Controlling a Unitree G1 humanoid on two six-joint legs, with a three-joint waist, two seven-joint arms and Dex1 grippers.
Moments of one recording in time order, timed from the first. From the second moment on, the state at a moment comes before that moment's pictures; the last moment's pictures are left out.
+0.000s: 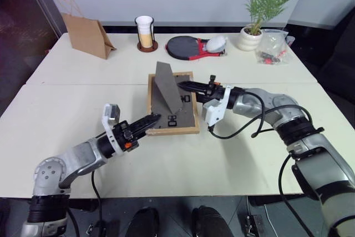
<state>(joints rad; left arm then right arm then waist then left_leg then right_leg) -0.17 0.58 0.21 -0.14 -1.90 1.07 -0.11 -0.95 -0.64 0.45 0.58 -0.83 -0.96 0.06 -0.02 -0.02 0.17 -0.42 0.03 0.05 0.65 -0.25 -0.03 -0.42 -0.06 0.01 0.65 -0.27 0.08</state>
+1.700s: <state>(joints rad) -0.21 0.89 0.28 -0.26 -0.94 0.88 -0.83 -0.55 -0.78 0.04 0.07 0.27 0.42 1.36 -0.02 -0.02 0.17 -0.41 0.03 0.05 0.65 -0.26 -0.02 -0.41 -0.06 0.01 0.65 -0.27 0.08</state>
